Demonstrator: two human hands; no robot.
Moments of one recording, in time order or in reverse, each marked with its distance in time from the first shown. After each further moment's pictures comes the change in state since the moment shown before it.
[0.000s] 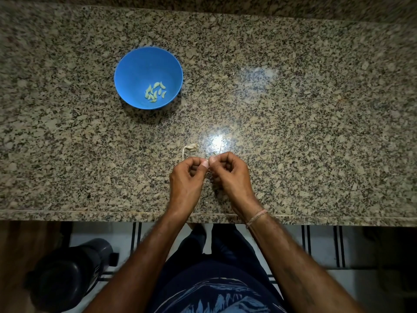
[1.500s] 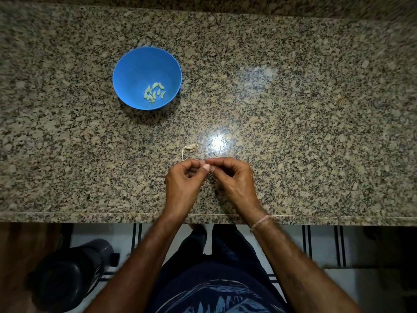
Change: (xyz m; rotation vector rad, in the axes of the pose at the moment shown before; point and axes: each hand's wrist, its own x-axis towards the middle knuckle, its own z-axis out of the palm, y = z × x) left_hand -0.002 -0.002 -0.006 -0.086 -0.026 -0.024; right_hand -0.005 0.005 -0.010 -0.003 -0.049 -0.153
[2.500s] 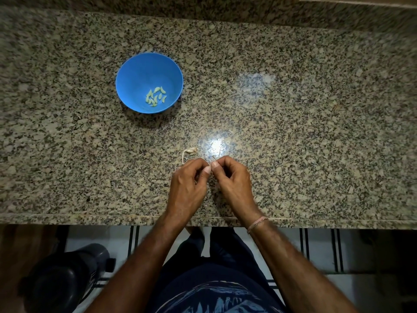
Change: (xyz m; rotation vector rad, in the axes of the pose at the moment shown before) left_hand 0.001 0.007 0.001 0.455 -0.040 0.351; right_hand -0.001 -0.007 0.008 -0.166 0.053 -0.022
